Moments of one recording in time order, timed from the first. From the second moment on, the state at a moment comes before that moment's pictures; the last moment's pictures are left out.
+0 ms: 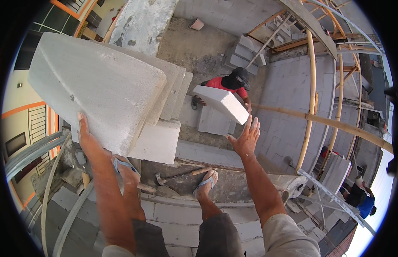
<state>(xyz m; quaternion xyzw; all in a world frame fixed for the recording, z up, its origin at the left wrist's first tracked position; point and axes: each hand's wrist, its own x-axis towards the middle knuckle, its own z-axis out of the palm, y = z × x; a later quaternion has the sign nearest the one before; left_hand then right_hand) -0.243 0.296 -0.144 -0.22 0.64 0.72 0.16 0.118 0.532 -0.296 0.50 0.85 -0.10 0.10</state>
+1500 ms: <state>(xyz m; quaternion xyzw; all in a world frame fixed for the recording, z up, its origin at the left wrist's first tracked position) 0.021 0.154 -0.235 -0.31 0.78 0.27 0.47 0.168 0.467 0.171 0.67 0.56 -0.47 0.11</state>
